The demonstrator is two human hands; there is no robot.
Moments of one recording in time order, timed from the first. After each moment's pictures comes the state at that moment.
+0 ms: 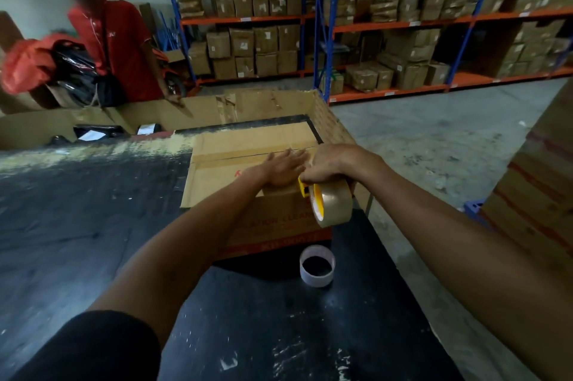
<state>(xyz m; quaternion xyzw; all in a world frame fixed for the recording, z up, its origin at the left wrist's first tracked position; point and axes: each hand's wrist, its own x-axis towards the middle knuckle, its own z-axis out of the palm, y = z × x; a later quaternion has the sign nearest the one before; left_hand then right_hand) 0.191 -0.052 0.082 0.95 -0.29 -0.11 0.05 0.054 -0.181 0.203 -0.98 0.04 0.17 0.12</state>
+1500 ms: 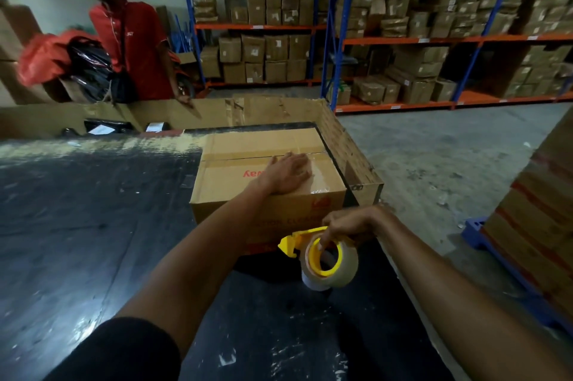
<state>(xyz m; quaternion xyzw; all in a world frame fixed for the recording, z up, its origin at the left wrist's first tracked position) 0.171 -0.041 0.079 0.96 -0.24 -0.05 0.16 0.059 -0.225 0.083 -0.87 -0.02 0.42 0.26</state>
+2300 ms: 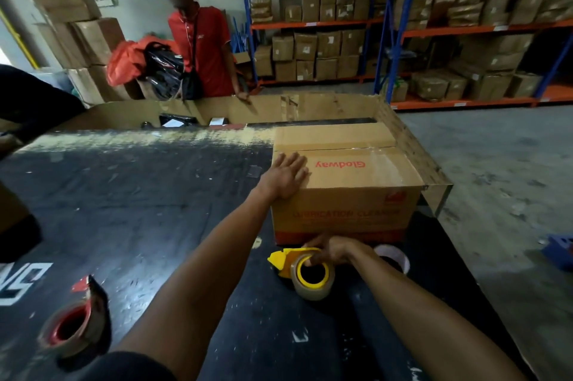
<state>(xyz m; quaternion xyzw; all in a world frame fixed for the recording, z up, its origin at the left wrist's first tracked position) 0.141 0.117 0.056 0.98 -0.12 -0.04 0.14 0.062 -0.063 -0.026 -0.89 -0.12 0.35 0.27</state>
